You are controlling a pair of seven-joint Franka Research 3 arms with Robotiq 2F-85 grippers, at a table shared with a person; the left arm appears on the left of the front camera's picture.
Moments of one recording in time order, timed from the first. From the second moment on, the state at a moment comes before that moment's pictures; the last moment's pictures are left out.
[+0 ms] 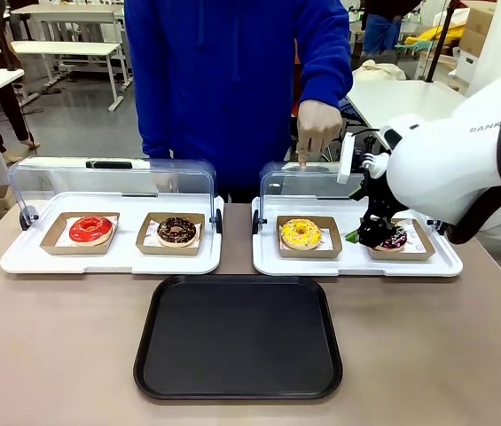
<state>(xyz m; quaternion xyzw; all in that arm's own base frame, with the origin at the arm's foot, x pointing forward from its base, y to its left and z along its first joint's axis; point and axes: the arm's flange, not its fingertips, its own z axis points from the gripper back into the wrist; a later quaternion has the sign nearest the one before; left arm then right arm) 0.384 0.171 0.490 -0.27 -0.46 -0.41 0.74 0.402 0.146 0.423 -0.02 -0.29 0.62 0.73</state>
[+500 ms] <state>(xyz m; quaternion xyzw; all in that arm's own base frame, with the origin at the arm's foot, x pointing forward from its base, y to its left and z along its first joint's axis) 0.384 0.171 0.490 -0.27 -0.46 -0.41 0.74 0.461 0.175 0.364 -0.02 -0.22 0.66 0.72</state>
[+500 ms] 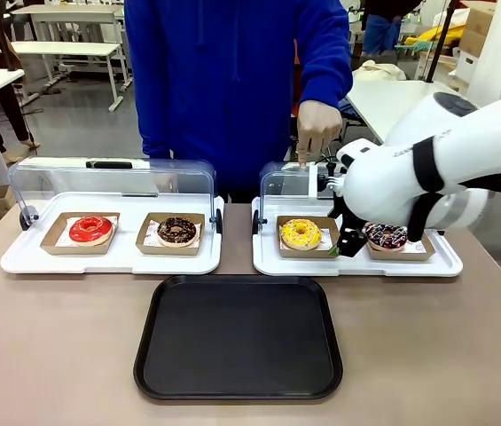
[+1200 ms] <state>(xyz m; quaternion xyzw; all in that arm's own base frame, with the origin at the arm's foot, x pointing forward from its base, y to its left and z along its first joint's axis) 0.384 0.171 0.491 -0.27 -0.46 -0.41 0.74 0.499 0.183 0.335 -0.02 -0.16 0.69 0.71</state>
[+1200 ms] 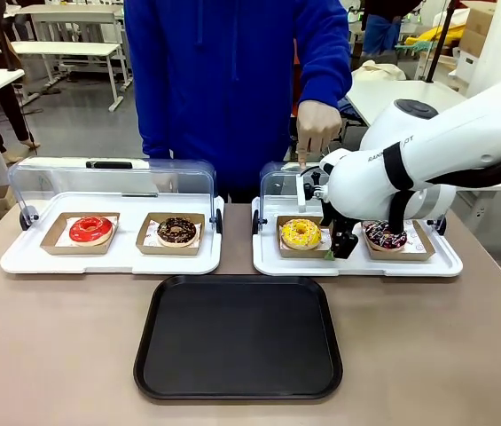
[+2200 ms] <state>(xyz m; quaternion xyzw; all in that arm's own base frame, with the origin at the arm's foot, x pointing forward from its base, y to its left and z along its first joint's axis) 0.384 0.171 0.491 -0.27 -0.46 -0.41 0.74 0.518 0.175 0.308 -0.03 -0.13 0.67 0.73</state>
